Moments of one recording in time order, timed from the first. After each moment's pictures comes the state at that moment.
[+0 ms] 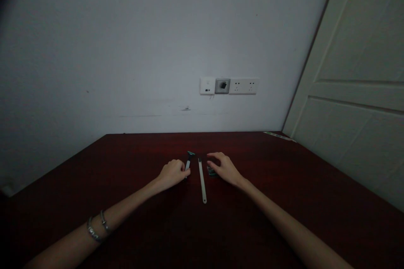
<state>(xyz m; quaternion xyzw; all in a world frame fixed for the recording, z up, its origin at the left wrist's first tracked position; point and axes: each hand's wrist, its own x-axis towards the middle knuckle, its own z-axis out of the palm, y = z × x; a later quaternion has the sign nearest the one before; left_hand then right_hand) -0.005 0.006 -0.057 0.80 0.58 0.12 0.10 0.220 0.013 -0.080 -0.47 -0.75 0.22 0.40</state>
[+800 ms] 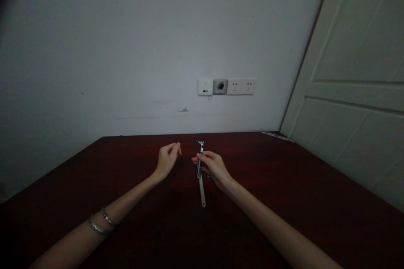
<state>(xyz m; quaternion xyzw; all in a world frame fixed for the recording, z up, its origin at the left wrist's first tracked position) 0.000 0.025 -0.030 0.68 0.46 0.52 0.24 0.166 -0.007 -0.046 -0.40 -0.43 0.60 0.55</state>
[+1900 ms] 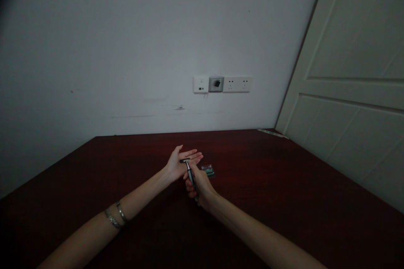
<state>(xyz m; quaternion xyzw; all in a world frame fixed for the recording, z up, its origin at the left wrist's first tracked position) 0.037 0.041 -0.052 0.21 0.27 0.42 0.84 0.130 -0.032 -0.069 -0.44 -0.31 0.72 0.44</state>
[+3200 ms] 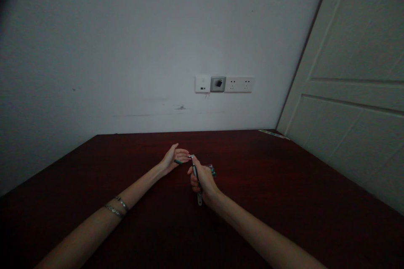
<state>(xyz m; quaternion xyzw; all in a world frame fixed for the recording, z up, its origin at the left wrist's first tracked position) -0.001 0.084 -0.087 0.41 0.34 0.41 0.74 0.135 -0.028 -0.065 -0.45 -0.34 0.66 0.49</state>
